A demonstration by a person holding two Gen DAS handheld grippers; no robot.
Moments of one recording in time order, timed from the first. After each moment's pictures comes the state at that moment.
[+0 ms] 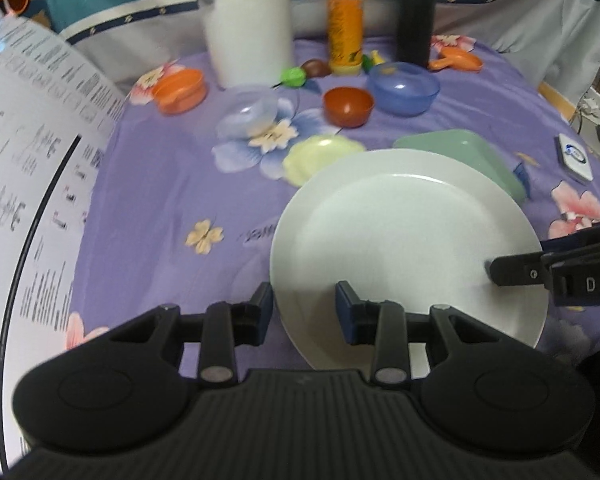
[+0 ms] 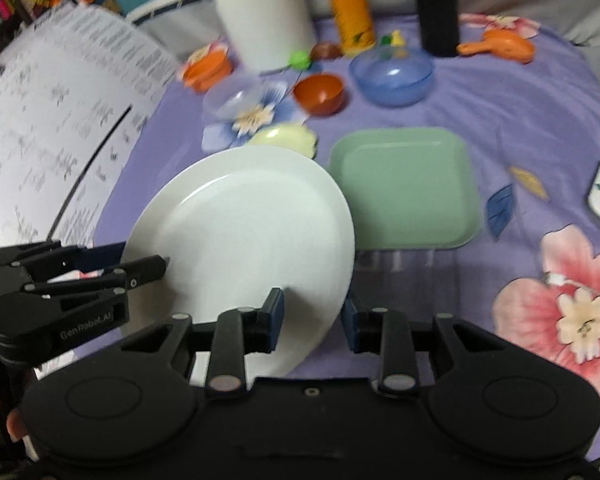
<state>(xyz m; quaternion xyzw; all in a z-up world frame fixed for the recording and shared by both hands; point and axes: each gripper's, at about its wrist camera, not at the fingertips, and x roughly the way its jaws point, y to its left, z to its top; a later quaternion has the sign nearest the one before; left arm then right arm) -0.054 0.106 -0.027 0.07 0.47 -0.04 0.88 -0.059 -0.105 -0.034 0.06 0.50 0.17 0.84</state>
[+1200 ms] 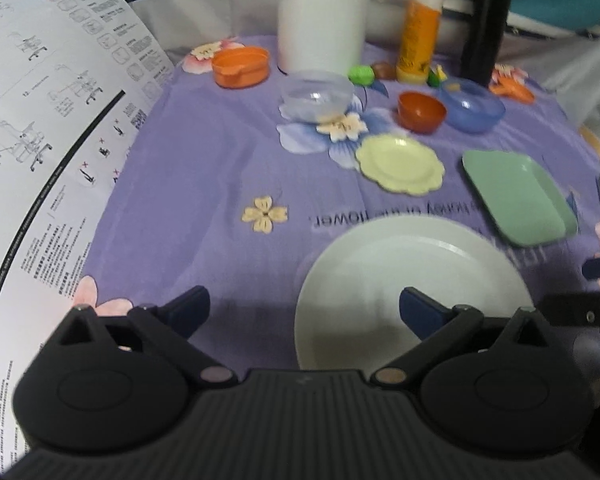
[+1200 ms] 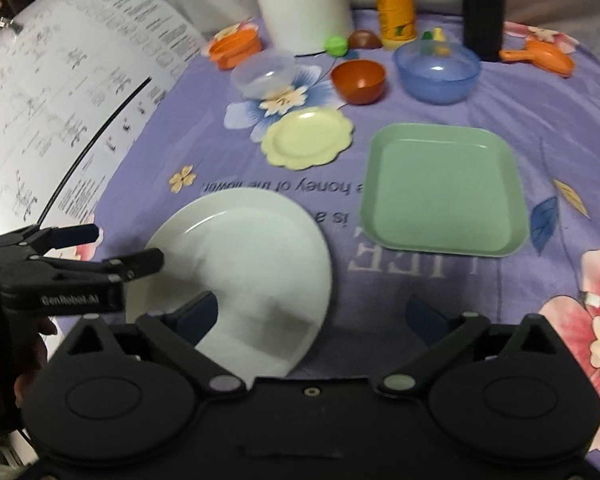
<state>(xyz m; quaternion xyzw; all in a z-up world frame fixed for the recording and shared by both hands) -0.048 0.163 -0.055 0.00 0.45 0.00 0.89 -0.048 -0.083 -0.050 0.03 0.49 0.19 0.85</state>
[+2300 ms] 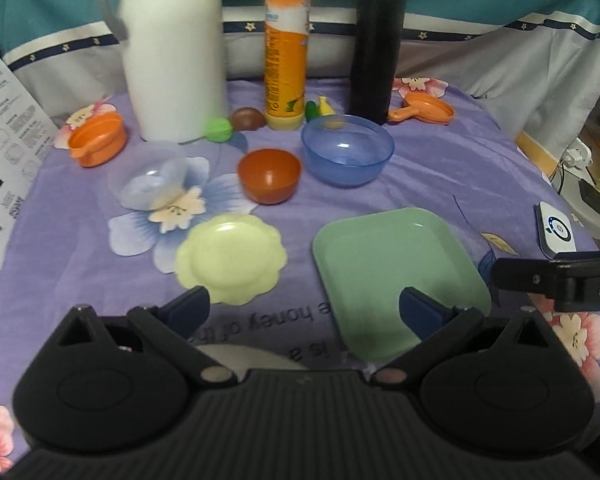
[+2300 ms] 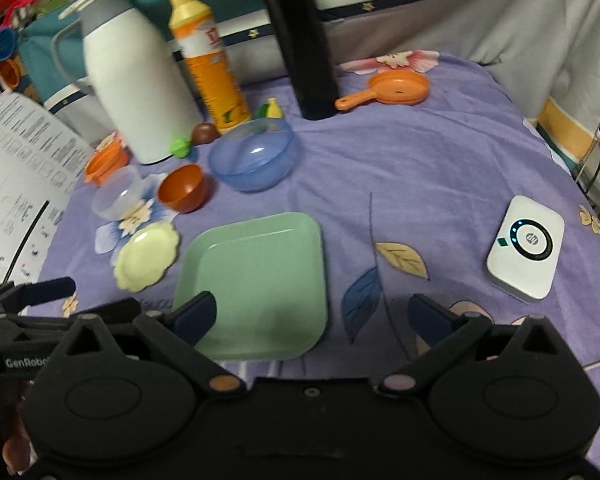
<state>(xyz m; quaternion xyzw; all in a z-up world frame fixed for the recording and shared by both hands) 0.034 0.025 -0.052 0.03 0.42 -0.09 0.90 0.010 -0.216 -0.059 0.11 0.43 0.06 0.89</state>
